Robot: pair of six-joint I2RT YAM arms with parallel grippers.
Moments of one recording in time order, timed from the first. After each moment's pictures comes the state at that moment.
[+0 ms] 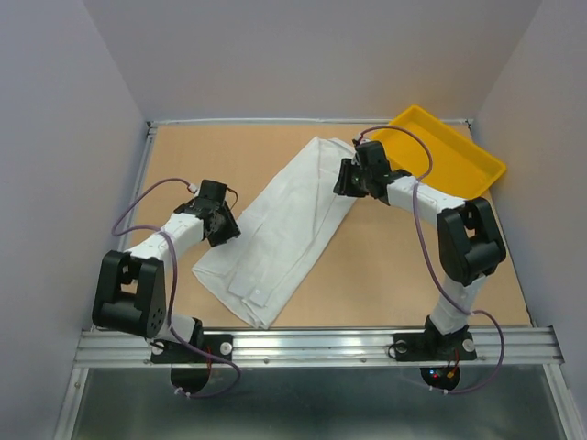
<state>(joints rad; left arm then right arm) -0.25 1.37 0.81 -0.48 -0.08 -0.65 0.39 1.81 1.26 -0.18 -0.09 0.42</state>
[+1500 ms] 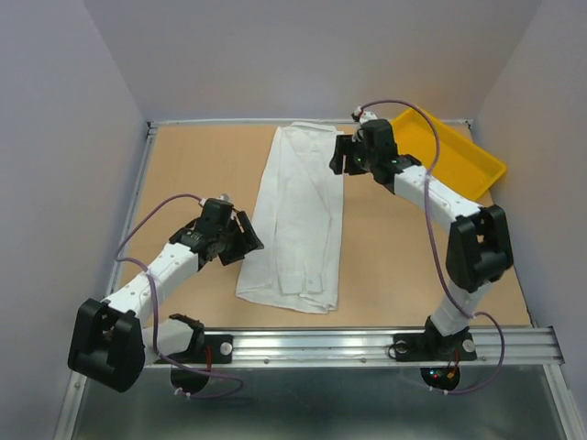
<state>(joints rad) -0.40 1.14 0.69 -0.47 0.12 -0.80 0.40 1.91 1.55 -0.20 -0.06 0.24</state>
